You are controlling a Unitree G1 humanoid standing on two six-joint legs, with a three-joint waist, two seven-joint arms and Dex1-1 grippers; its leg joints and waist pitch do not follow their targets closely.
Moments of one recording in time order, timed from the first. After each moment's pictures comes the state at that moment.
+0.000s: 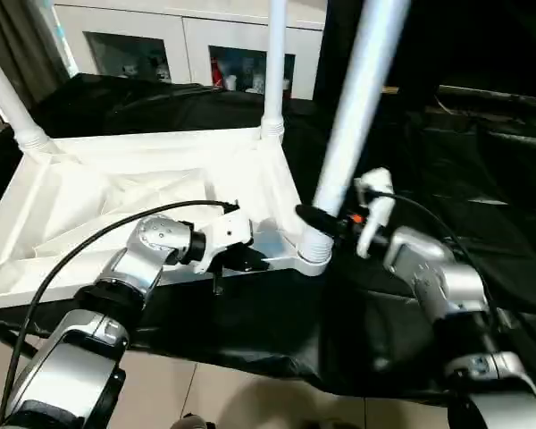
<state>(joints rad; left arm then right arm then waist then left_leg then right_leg) -0.68 0.35 -0.30 0.81 0.08 -0.15 -1.19 -0.49 -0.19 -0.04 0.48 0.41 0.33 0.77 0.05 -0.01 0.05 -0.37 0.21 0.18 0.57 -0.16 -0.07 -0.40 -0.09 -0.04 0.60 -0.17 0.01</state>
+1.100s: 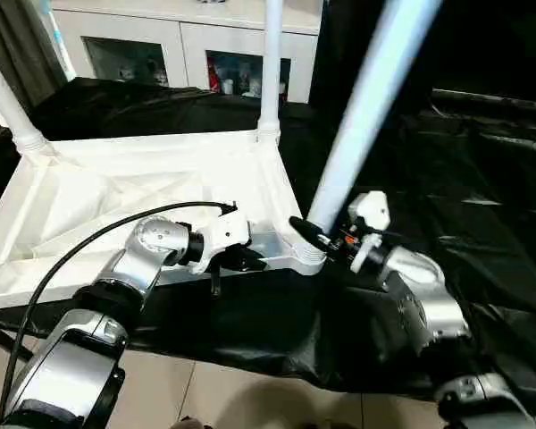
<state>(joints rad) -0.69 0.36 -0.30 0.83 0.10 -0.17 -1.18 -0.46 -0.17 0.07 0.59 0.24 -0.10 0.85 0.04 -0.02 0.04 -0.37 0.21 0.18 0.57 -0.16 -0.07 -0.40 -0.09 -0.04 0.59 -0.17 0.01</state>
